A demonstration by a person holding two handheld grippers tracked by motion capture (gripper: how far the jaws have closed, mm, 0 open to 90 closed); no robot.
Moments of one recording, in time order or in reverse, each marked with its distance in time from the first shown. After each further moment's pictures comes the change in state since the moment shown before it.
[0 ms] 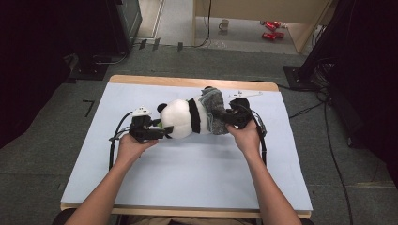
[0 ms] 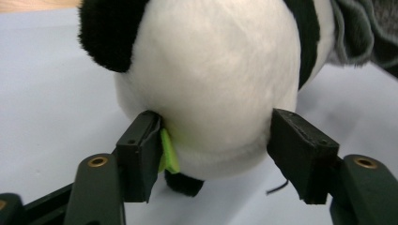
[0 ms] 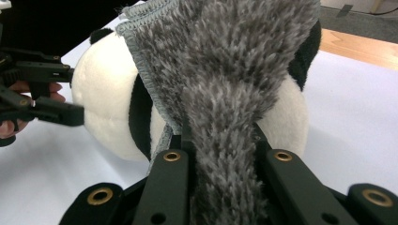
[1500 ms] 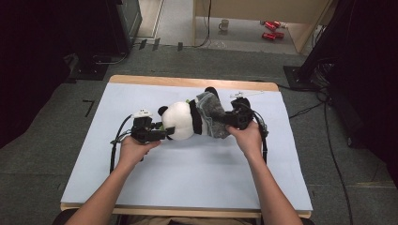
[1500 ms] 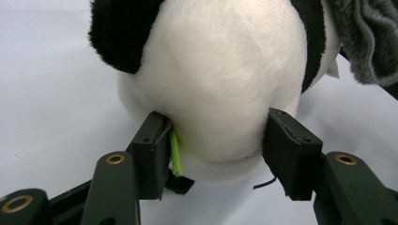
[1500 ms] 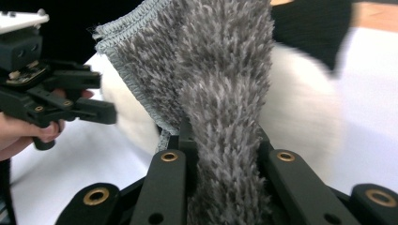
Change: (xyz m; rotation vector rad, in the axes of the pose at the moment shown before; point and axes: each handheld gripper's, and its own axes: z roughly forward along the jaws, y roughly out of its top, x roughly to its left) left arm -0.008 0.003 0.001 0.003 0.001 -0.125; right arm -0.002 0.002 -0.011 0.045 0.086 0.085
